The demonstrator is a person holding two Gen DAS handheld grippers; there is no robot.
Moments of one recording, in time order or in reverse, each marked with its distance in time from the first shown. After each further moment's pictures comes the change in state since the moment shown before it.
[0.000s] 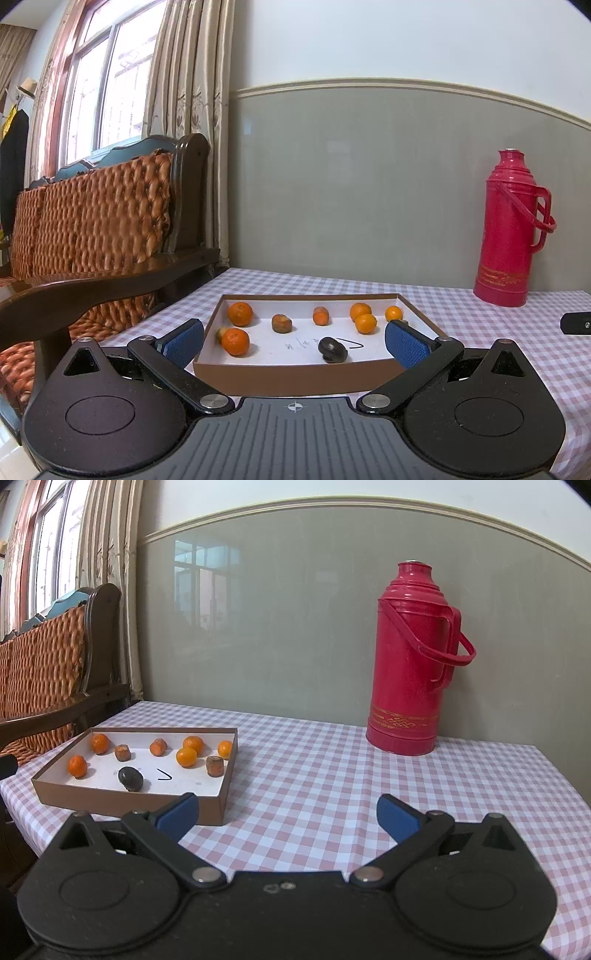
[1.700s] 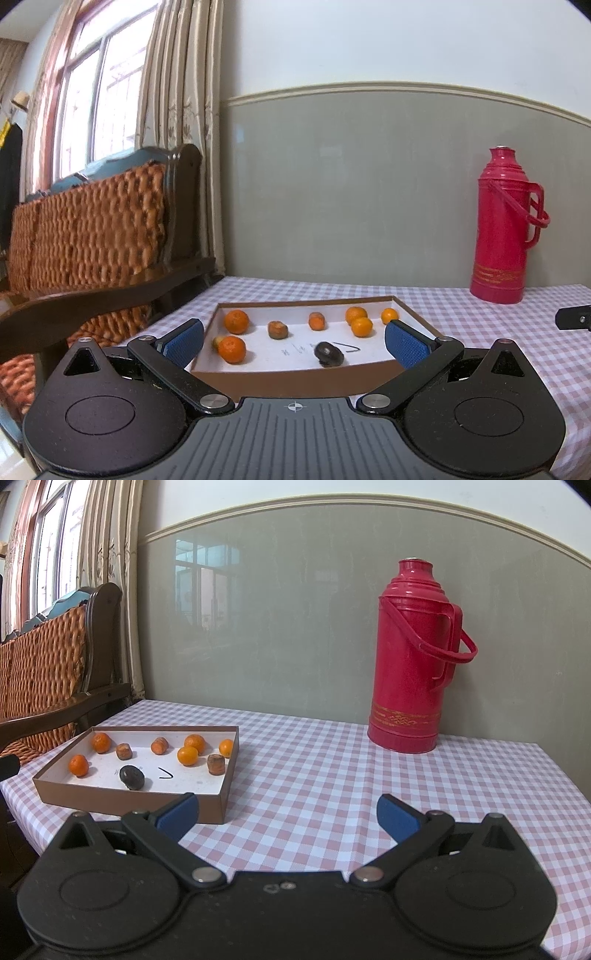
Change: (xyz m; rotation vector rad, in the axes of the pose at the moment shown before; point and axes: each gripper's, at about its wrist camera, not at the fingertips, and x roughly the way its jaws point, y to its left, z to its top) left arm -0.006 -0.008 0.002 0.037 -0.030 0.002; right arm 0.000 0.000 -0.002 0.002 0.001 0.004
